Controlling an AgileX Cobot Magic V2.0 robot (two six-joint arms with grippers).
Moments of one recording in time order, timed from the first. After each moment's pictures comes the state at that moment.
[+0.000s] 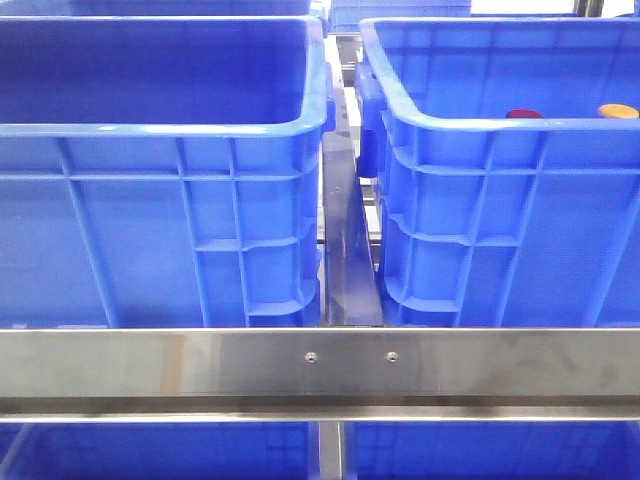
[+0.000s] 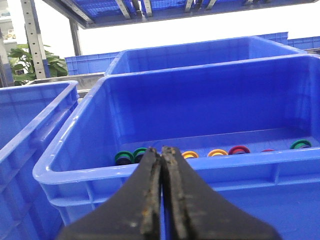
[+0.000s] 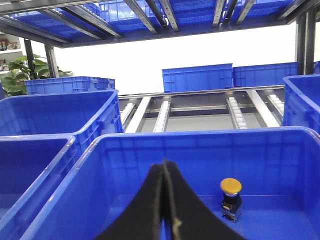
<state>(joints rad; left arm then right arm) -0.01 0.03 0.00 0.05 -0.09 0.02 -0.11 0.33 -0.39 1.52 0.16 -1.38</state>
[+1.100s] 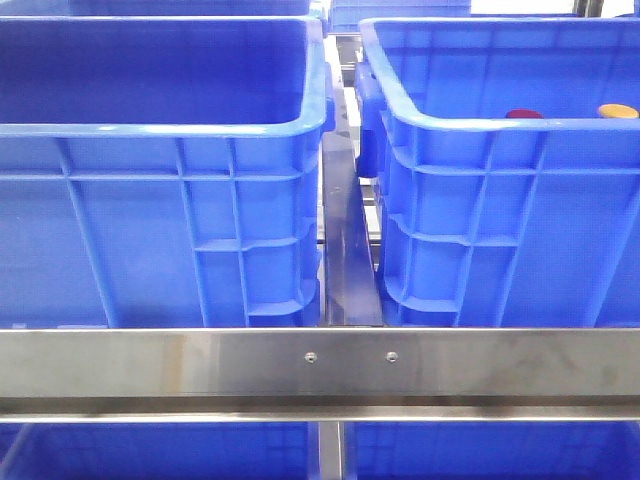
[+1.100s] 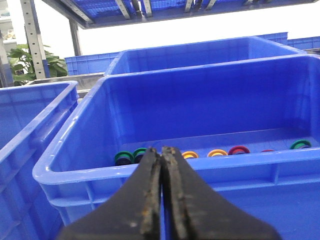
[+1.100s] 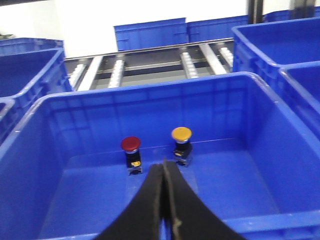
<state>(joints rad) -0.01 0.03 0.00 0.05 -0.09 0.02 -0.11 0.28 -0.38 0.21 0.18 -0.08</state>
